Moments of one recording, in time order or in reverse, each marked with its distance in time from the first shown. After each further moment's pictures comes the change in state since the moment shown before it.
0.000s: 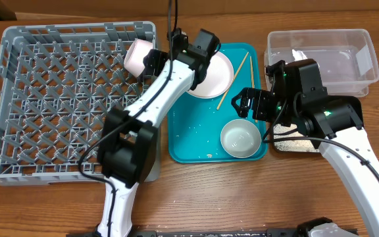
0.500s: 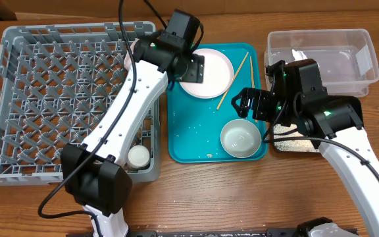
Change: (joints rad) left arm 0.045 -0.270 0.001 -0.167 0.805 -0.023; right arm 0.000 0.000 0.000 0.000 0.000 0.000
